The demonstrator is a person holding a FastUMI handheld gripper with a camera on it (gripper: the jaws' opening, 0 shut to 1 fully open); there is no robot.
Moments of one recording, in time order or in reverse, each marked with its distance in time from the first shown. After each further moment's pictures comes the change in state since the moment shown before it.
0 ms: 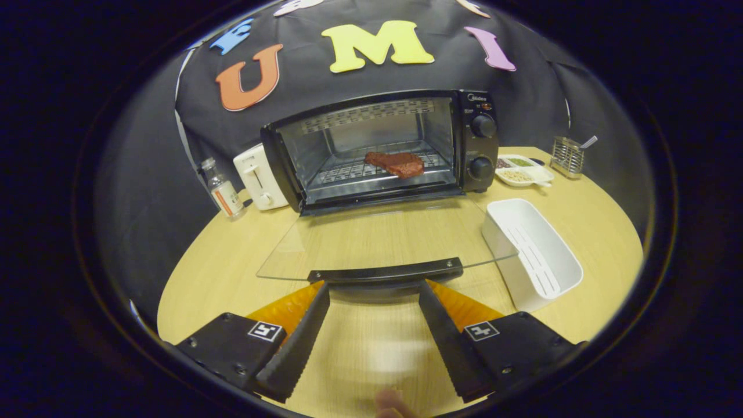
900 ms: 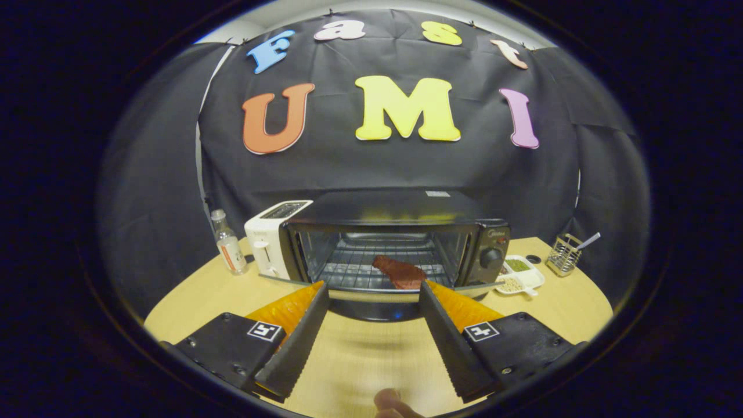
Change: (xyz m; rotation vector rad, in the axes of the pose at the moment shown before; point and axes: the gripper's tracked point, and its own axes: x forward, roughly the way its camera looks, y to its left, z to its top) arm -0.017 0.029 0.161 -0.135 -0.277 0.031
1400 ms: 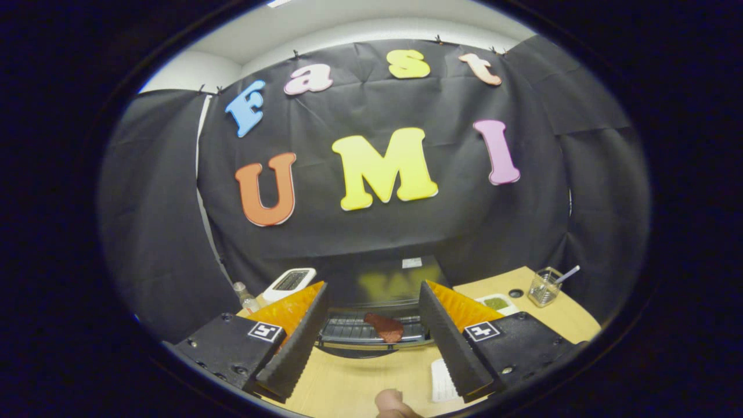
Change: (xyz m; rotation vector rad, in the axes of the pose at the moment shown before) arm -0.127 -0.066 0.148 0.069 -0.230 0.021
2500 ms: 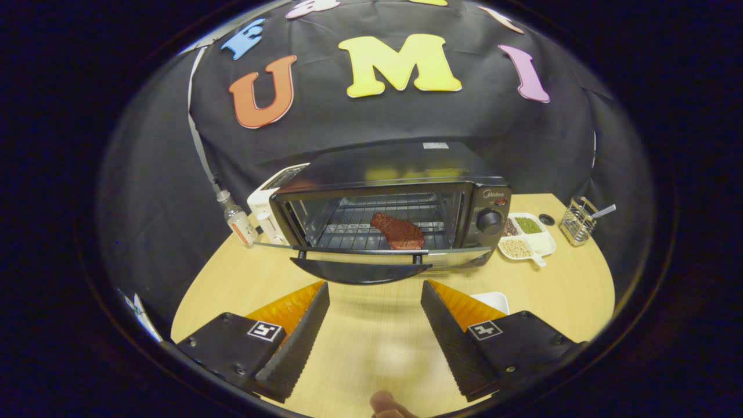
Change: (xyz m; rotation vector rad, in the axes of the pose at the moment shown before) arm 0.071 0.020 -0.211 -0.005 0.526 0.011
